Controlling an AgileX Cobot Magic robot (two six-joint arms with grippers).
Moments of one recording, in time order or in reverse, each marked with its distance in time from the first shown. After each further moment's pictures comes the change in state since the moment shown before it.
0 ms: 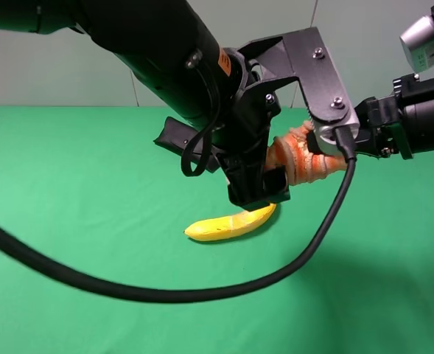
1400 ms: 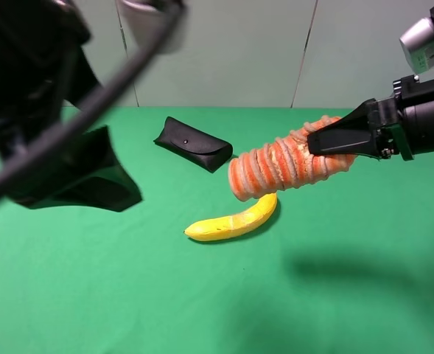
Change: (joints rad) left arm 0.006 -0.435 0.010 0.183 0.655 -0.438; right arm 0.000 0.000 0.000 -0.015 -0.001 0.011
